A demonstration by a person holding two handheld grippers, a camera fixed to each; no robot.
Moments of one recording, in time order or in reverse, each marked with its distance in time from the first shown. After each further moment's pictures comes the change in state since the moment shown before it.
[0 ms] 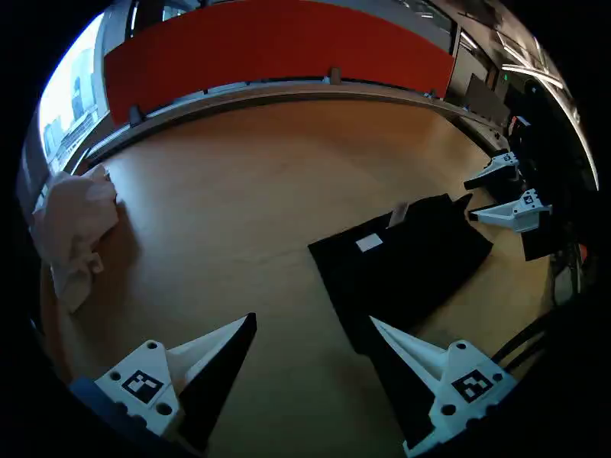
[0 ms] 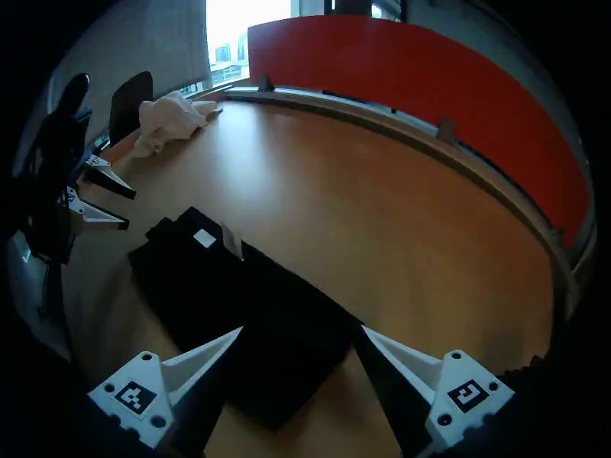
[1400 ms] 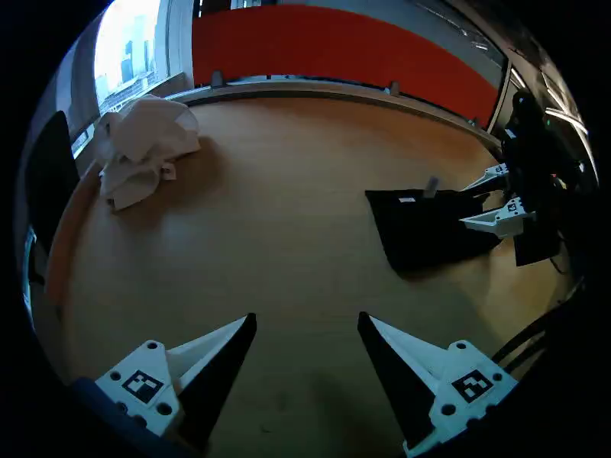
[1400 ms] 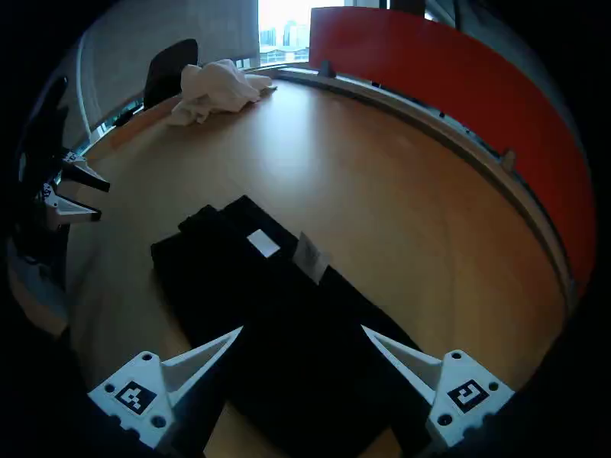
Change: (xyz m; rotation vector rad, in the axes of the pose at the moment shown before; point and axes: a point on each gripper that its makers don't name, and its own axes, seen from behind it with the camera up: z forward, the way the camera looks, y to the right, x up) left arm -0.097 -0.033 -0.081 0.154 0.029 -0.210; right arm 0.019 -0.066 0.047 0.108 -0.054 -0.158
